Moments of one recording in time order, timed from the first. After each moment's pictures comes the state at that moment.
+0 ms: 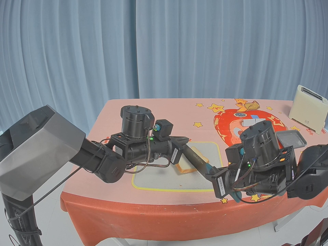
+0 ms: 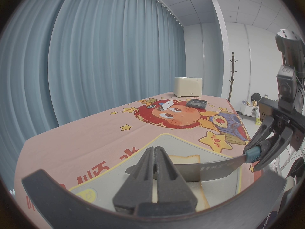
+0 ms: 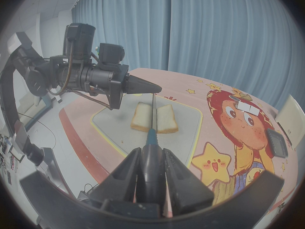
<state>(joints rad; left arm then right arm) -0.60 2.19 -1.16 -0.68 -0.31 0.13 0.80 1.71 -0.81 -0.18 -0.23 0.20</state>
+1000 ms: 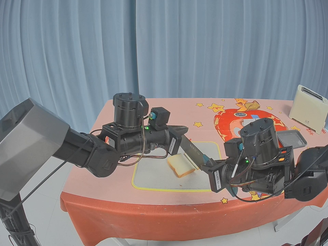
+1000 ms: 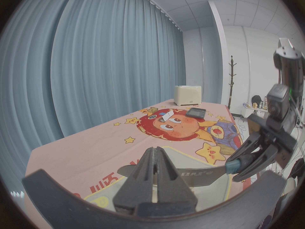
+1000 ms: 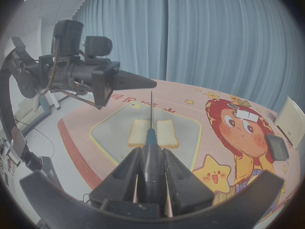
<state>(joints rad) -0.59 2.10 -1.18 -0.67 -0.30 0.12 0.80 1.73 -0.80 -0.29 -0.27 0.19</state>
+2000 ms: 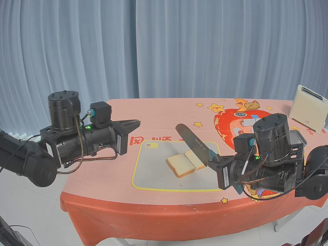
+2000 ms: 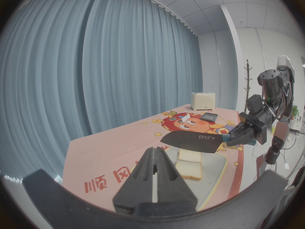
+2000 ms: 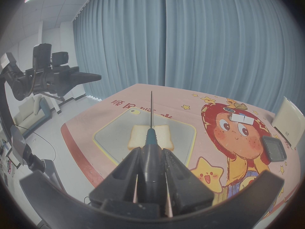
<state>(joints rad) -0.43 1.75 -0.79 -0.76 -0.28 0.11 0.79 1.66 -0.78 -0.30 -0.27 0.19</state>
